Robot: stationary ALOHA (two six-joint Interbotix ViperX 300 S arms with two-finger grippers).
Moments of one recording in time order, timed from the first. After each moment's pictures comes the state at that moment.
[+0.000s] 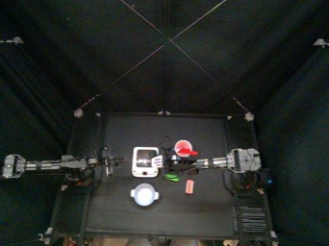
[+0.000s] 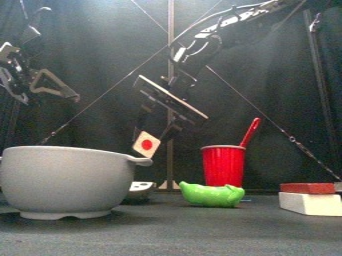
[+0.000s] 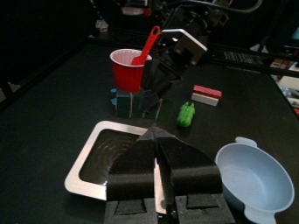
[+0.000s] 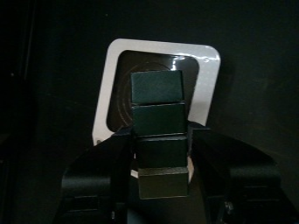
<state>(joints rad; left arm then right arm) 0.20 -0.90 1.38 -0.07 -0.33 0.00 -0.06 0.26 0.19 -0.78 0.57 1.97</state>
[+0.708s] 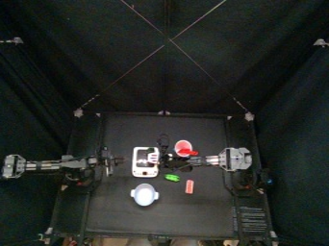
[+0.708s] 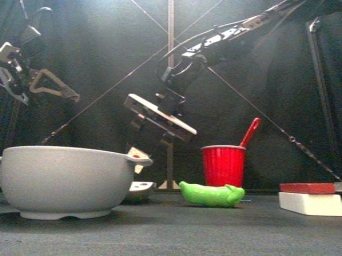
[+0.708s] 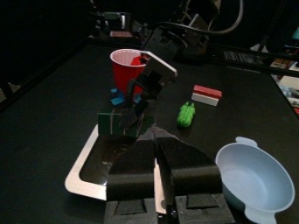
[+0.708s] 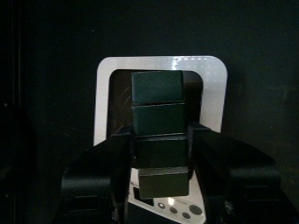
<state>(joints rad) 0.20 -0.90 1.38 -0.07 -0.33 0.00 -0.10 0.37 0.11 -0.76 0.56 2.03</state>
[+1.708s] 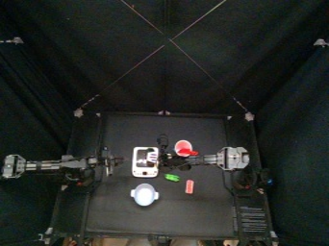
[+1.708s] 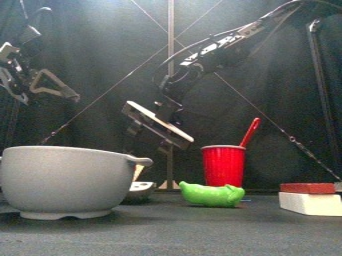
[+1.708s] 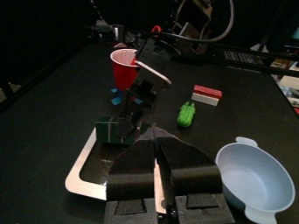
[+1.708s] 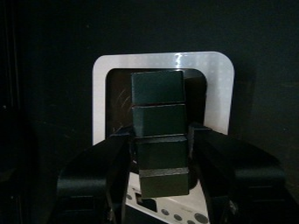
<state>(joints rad) 0.20 -0.90 1.38 -0.07 -0.33 0.00 -0.13 0.40 0.10 -0.72 0.50 2.03</state>
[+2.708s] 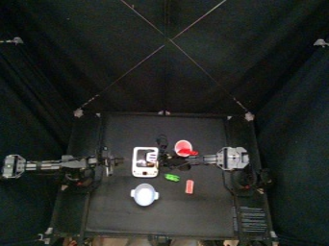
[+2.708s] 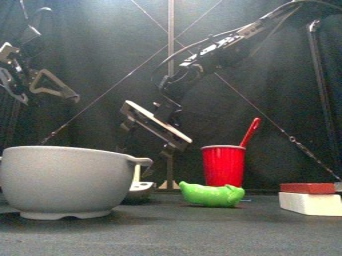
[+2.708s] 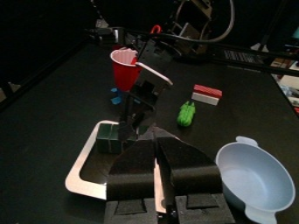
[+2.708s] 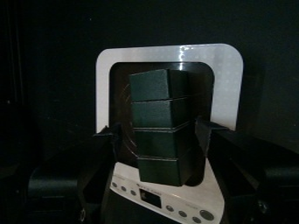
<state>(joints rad) 0.20 -0.90 1.38 -0.07 -0.32 0.00 -0.12 0.40 0.10 -0.68 0.48 2.01</state>
